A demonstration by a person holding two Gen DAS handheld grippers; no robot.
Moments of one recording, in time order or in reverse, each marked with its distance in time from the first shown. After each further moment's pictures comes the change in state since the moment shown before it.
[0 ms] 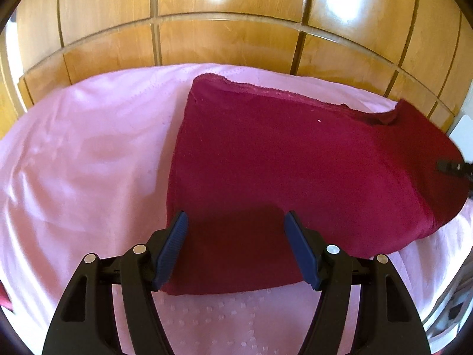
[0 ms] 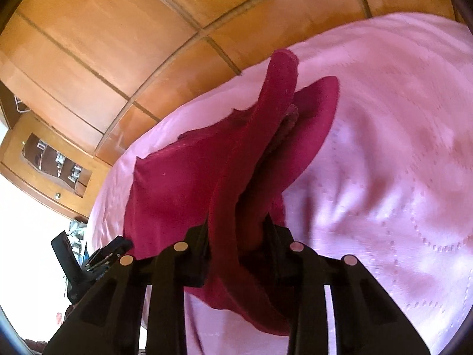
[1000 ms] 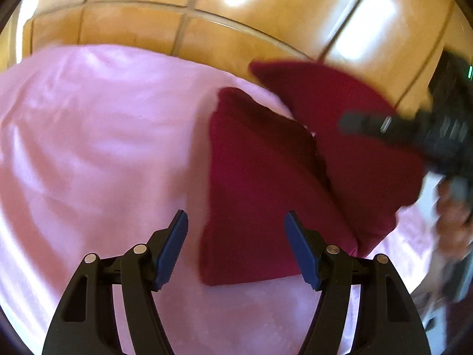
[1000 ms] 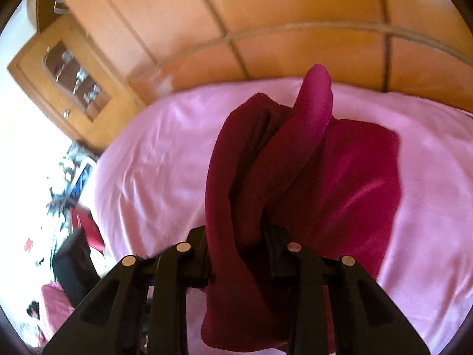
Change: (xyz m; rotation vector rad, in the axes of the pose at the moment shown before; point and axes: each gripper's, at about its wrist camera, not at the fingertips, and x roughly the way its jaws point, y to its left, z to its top) left arm -0.030 0.083 -0.005 -0.266 -0.032 -0.237; right arm 0.138 0.243 -0.007 -0.386 0.186 0.014
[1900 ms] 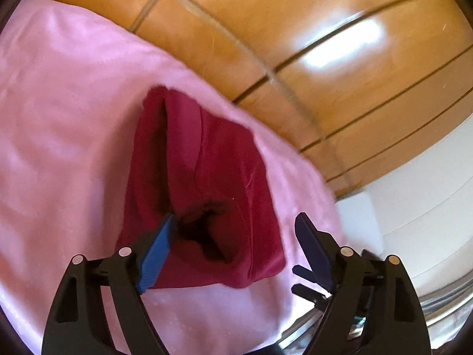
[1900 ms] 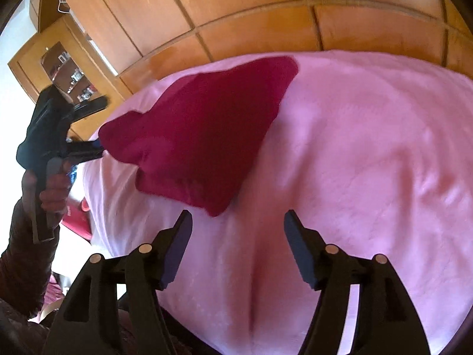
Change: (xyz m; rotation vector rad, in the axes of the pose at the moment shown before) left arm 0.004 -0.032 0.047 -0.153 0.144 -0.313; right arm -0.064 -0.093 -0.154 0.020 -0.057 -0.033
